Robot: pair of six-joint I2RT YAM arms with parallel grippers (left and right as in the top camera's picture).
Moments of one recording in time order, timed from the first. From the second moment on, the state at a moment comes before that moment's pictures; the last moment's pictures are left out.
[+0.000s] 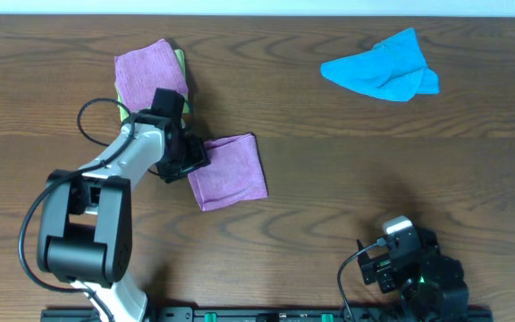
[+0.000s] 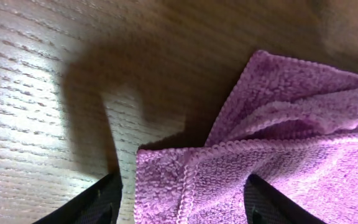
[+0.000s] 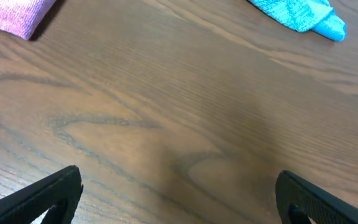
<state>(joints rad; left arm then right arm) -0.16 1.86 1.10 -0.67 0.24 -0.54 0.22 0.01 0.34 -0.96 0.00 -0.20</state>
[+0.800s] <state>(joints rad) -0.15 1.85 1.07 -0.62 0.30 -0.57 0.22 0.01 0.34 -0.96 0.00 -0.20</state>
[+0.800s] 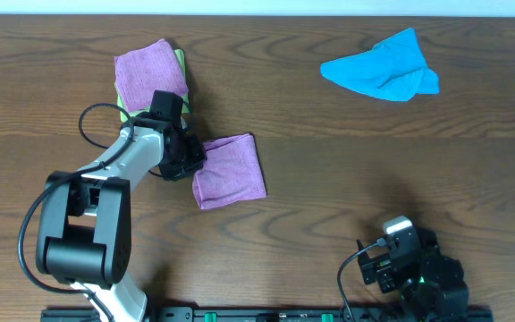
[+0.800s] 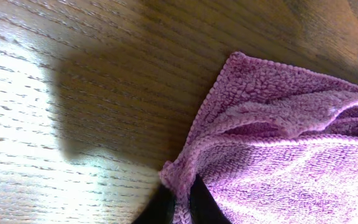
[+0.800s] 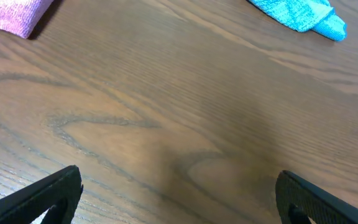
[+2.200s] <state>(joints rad) -0.15 1.78 1.07 -0.43 0.44 -0.59 0.22 0.01 0.34 -0.96 0.00 -0.20</state>
